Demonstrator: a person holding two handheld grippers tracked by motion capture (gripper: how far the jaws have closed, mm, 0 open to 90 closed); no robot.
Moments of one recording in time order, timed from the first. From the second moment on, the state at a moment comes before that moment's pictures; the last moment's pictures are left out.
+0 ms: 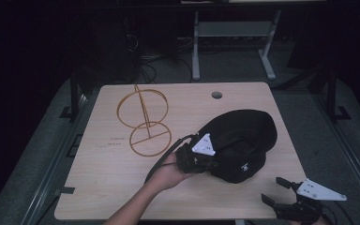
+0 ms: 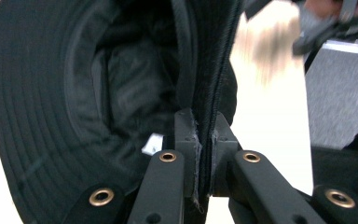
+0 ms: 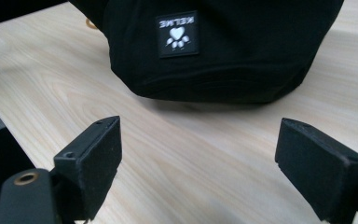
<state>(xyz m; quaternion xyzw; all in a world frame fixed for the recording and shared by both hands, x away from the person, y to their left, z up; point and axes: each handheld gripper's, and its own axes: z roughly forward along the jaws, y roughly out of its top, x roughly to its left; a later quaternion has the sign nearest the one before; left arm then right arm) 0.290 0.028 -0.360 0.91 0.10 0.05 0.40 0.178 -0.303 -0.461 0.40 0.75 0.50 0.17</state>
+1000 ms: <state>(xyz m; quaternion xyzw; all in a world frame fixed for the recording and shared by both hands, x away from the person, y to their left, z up) 0.314 0.004 -0.308 0.87 0.15 0.00 0.47 0.204 -0.280 -0.427 0.36 0.74 0.53 0.18</state>
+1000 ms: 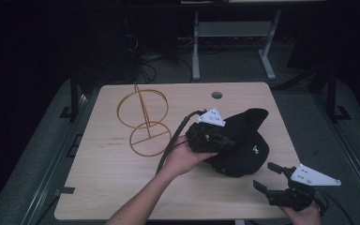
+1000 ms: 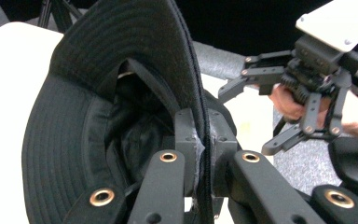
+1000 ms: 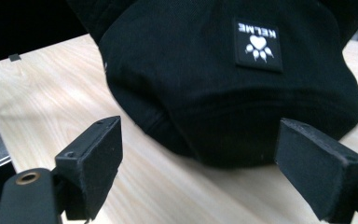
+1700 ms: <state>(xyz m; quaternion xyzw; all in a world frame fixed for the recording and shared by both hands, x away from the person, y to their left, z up) 0.306 -0.005 -0.307 0.87 0.12 -0.01 0.47 0.228 -0.262 -0.433 0.33 0.75 0.54 0.17</state>
